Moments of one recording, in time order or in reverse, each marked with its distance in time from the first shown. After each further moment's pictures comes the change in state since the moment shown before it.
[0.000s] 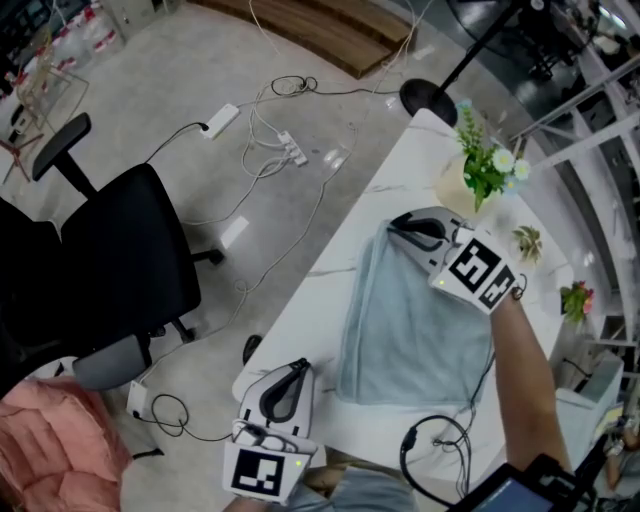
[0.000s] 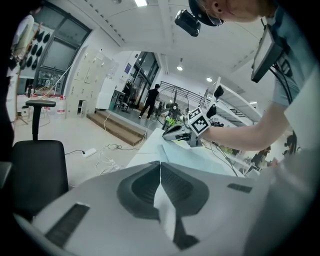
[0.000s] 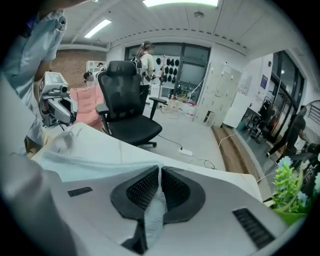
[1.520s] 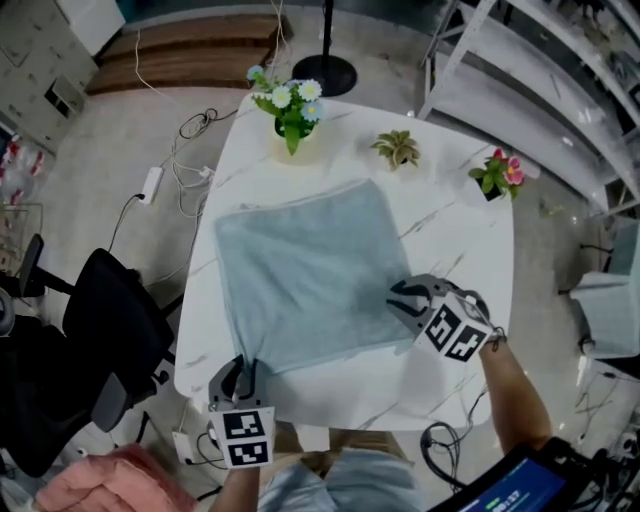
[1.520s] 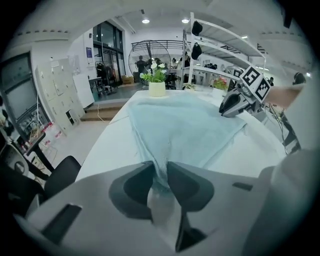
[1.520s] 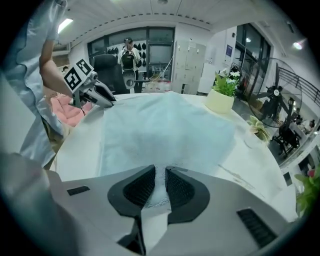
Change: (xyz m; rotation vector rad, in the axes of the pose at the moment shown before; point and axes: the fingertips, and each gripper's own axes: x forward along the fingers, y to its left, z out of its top) left arm 0.020 -0.048 -0.104 0.439 0.456 0.150; right arm -0.187 0.172 -0.214 0.314 0.200 -0.138
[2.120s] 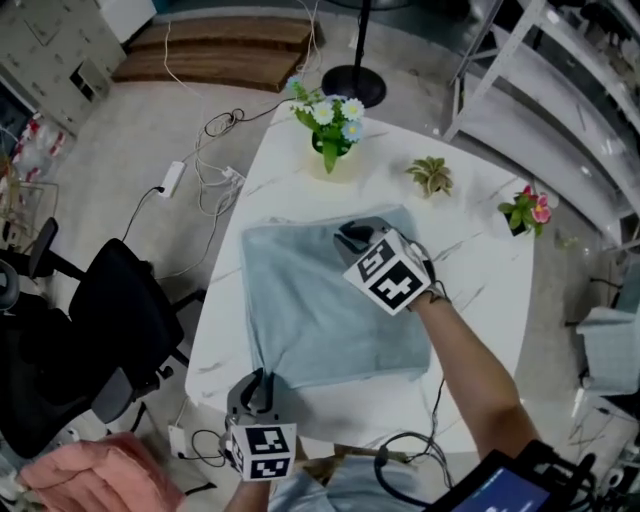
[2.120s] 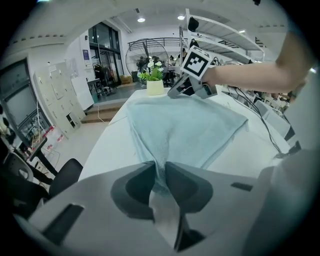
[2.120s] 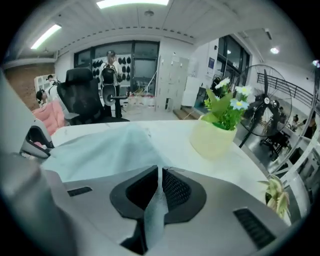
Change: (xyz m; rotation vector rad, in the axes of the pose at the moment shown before) left arm 0.000 -0.007 0.000 0.040 0.021 0.015; right arm 0.094 -0.107 0.152 0.127 -0.144 -0.168
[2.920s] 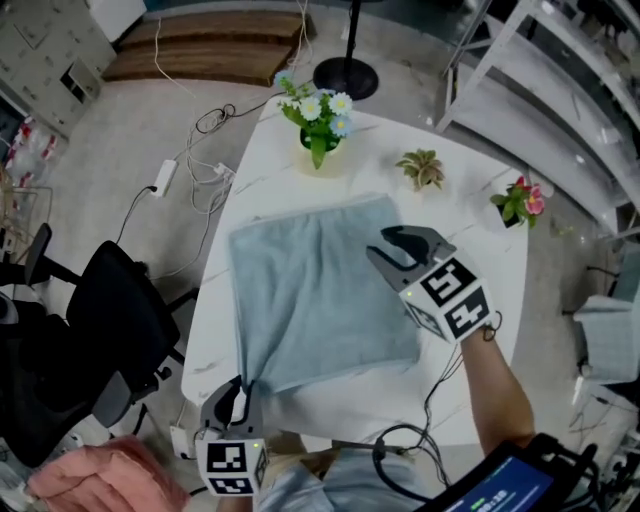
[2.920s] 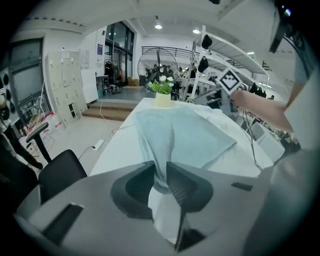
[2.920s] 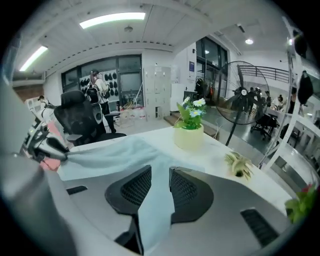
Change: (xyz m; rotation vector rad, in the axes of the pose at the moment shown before) left arm -0.042 0.024 0.014 -0.172 -0.083 -0.055; right arm -0.099 -0.014 -0.014 0.188 -0.079 -0.014
